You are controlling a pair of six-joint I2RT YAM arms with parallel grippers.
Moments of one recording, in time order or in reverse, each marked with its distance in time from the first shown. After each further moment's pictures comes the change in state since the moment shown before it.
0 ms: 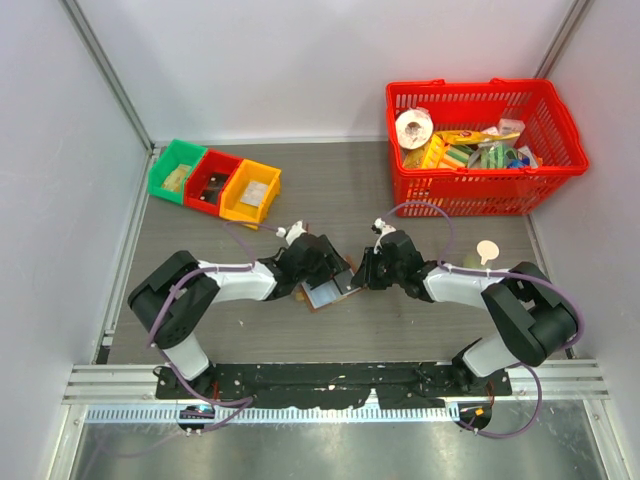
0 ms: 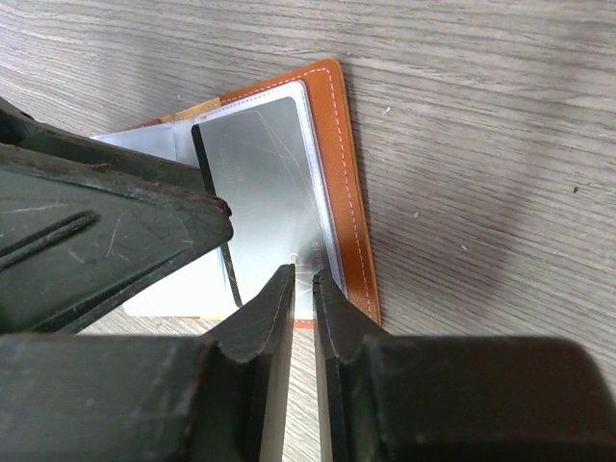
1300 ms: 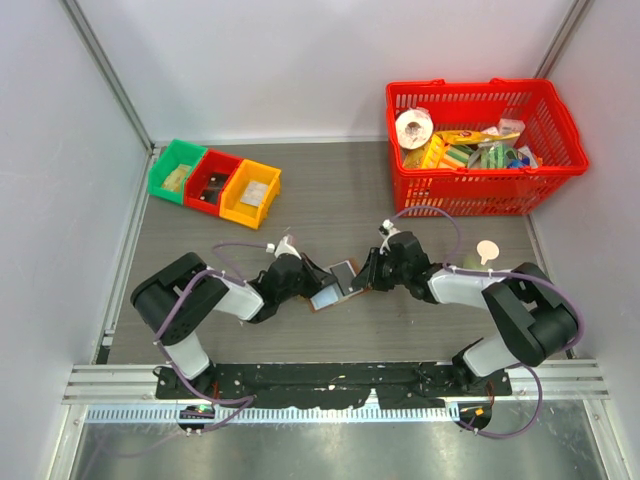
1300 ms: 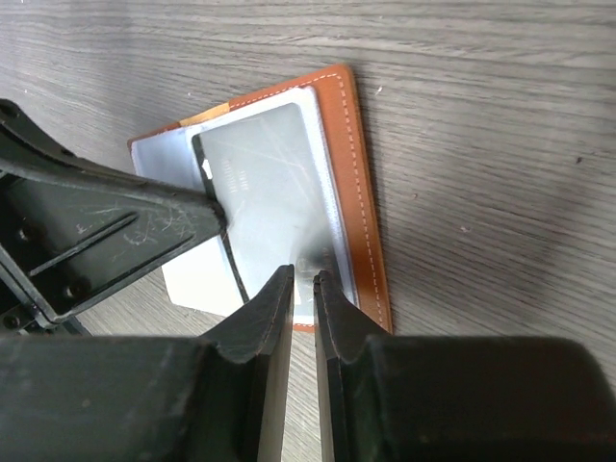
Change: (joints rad) left arm 0.018 0.035 -0.281 0.520 0.078 -0.063; right arm -0.052 -0.006 -0.045 0.059 -0.084 0.089
